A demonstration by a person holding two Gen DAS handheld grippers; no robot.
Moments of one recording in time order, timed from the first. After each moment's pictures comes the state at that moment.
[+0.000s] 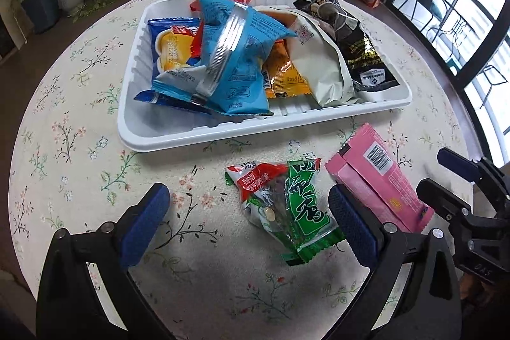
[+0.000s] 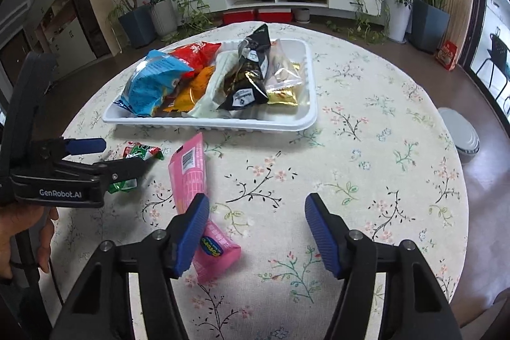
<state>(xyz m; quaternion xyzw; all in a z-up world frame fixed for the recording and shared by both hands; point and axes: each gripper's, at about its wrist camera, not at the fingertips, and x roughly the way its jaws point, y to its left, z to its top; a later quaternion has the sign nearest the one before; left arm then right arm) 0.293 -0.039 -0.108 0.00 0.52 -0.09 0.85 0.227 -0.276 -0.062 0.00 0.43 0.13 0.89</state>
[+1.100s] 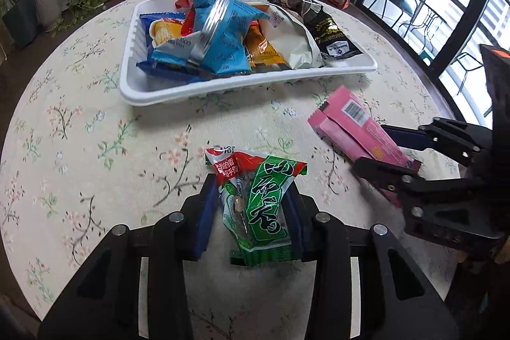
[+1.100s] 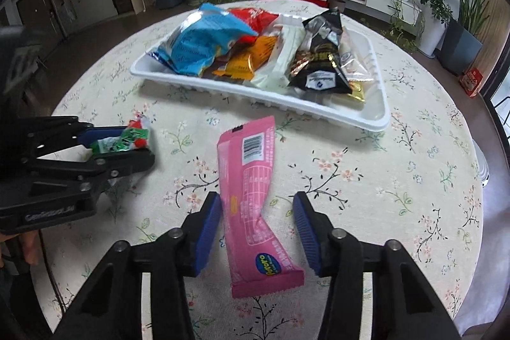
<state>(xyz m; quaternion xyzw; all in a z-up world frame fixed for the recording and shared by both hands) 0.244 -0.019 -0.115 0.00 0.49 -0.16 0.86 0.234 -0.216 -0.083 -0.08 0.47 0.18 0.86</state>
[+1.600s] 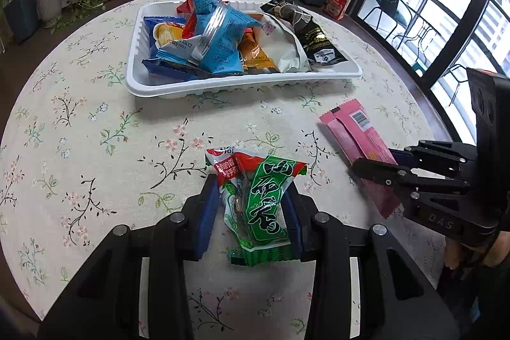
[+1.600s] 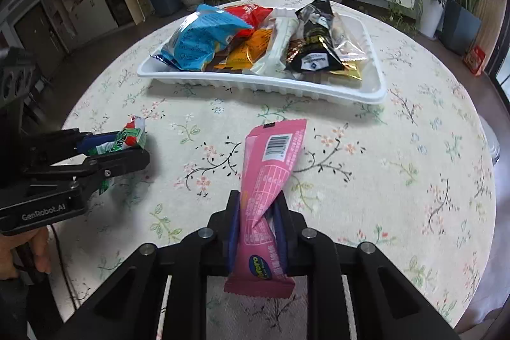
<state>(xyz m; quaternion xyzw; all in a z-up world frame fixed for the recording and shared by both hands) 0.223 -0.014 -0.105 -0.03 0.47 -0.17 0.86 0.217 -0.238 -0.079 -0.02 0.48 0.19 0.86</state>
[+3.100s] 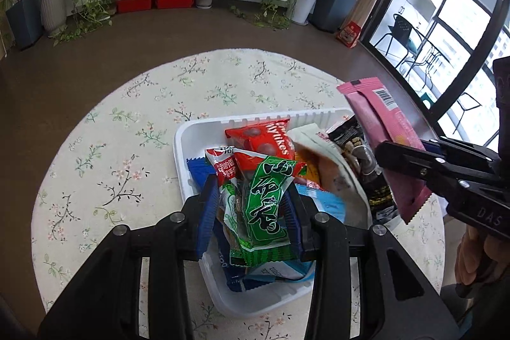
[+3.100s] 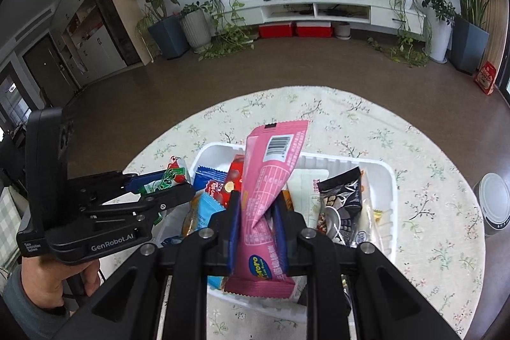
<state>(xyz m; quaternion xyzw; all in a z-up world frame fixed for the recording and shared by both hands) 0.412 0.039 -0.039 -0.05 0.45 -0.16 0.88 0.383 -0.188 0.022 0.02 0.43 0.21 0.88</state>
